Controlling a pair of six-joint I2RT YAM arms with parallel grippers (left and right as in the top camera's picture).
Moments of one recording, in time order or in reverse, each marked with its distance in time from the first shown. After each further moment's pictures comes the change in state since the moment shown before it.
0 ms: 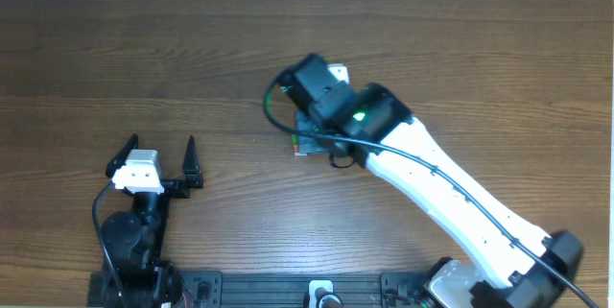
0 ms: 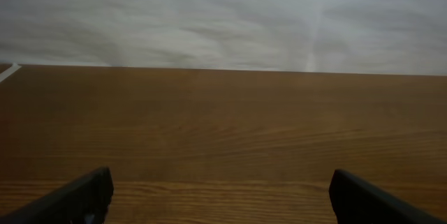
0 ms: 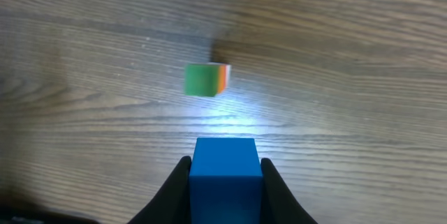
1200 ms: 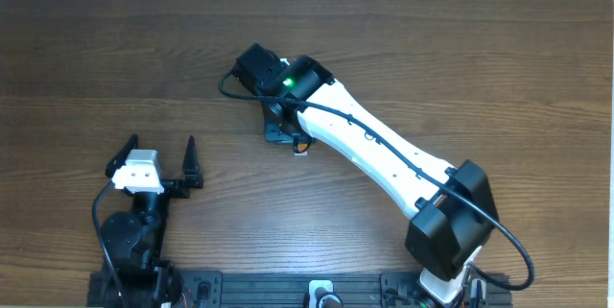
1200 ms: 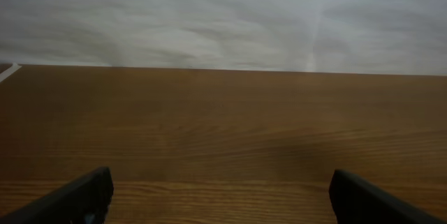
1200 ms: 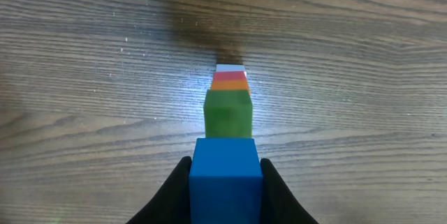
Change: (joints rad) left arm 0.000 0.000 0.000 0.000 0.000 0.000; right arm 0.024 0.329 0.177 -0.059 -0.012 0.097
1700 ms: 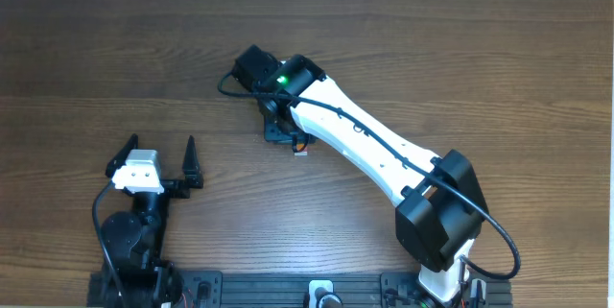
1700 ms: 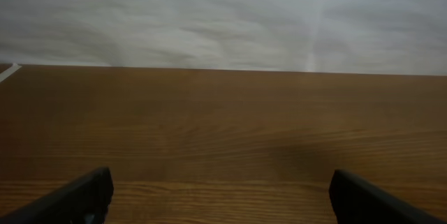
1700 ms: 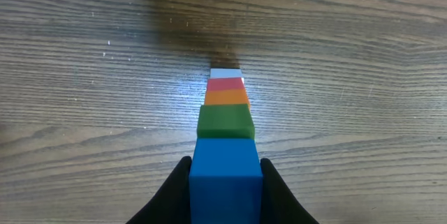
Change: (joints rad) left arm 0.000 0.000 0.000 0.000 0.000 0.000; right arm -0.011 0.049 0.000 0.007 0.000 0.000
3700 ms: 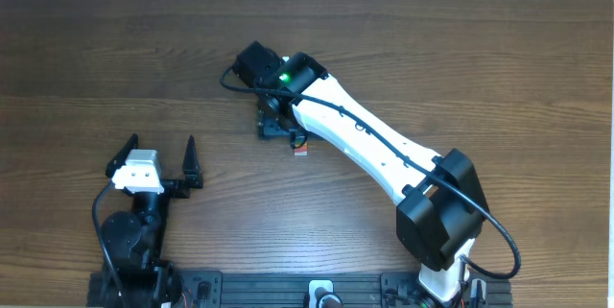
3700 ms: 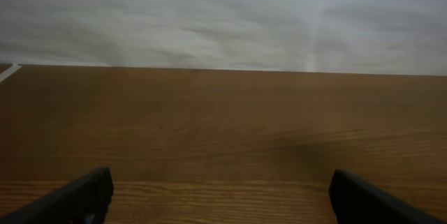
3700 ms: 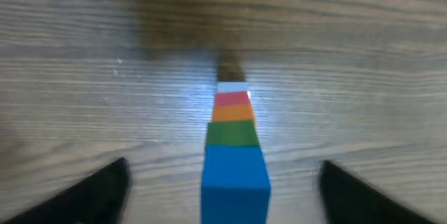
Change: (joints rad) left arm 0.000 0.000 0.000 0.000 0.000 0.000; right arm -0.011 0.000 0.000 0.047 0.000 0.022
